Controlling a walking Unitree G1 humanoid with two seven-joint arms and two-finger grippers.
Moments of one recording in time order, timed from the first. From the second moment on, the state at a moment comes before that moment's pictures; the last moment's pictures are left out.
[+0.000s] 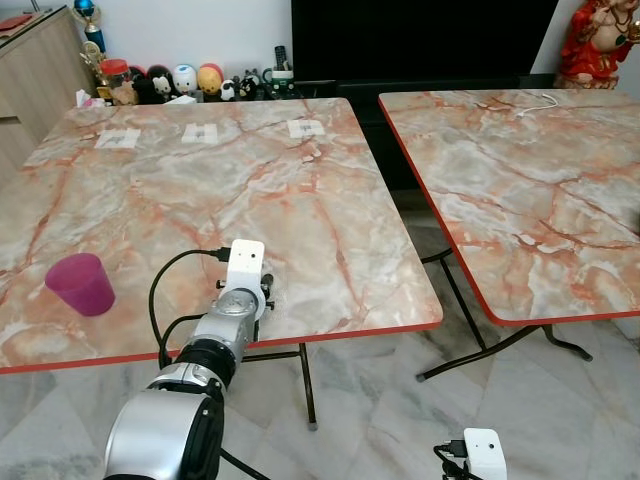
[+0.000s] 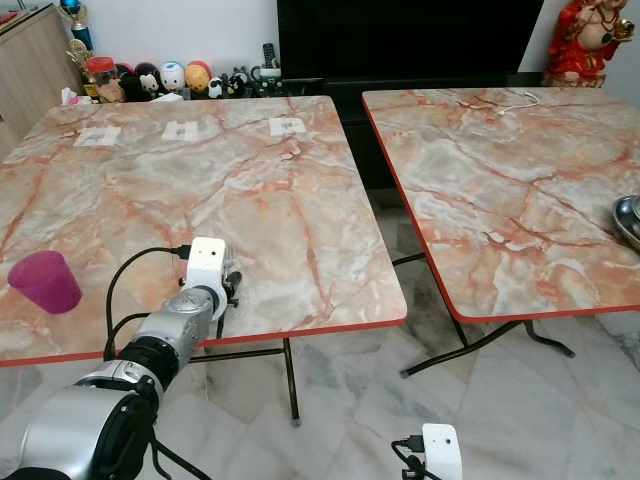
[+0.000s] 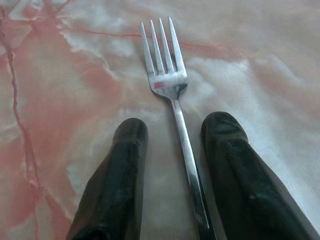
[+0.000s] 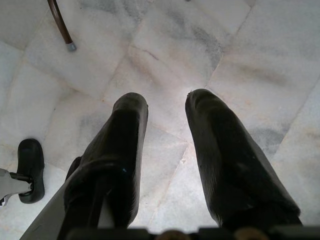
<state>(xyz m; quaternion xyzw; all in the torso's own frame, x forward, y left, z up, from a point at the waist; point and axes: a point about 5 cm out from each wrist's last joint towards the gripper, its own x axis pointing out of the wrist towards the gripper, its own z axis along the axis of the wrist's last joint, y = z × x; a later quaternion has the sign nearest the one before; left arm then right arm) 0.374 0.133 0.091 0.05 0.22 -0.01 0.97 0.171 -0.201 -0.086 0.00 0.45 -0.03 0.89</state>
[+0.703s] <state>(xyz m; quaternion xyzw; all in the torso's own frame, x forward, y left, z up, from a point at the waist) 0.374 0.138 0.090 0.06 0.22 0.00 0.97 0.171 -0.202 -0.086 0.00 0.45 -0.03 0.89</state>
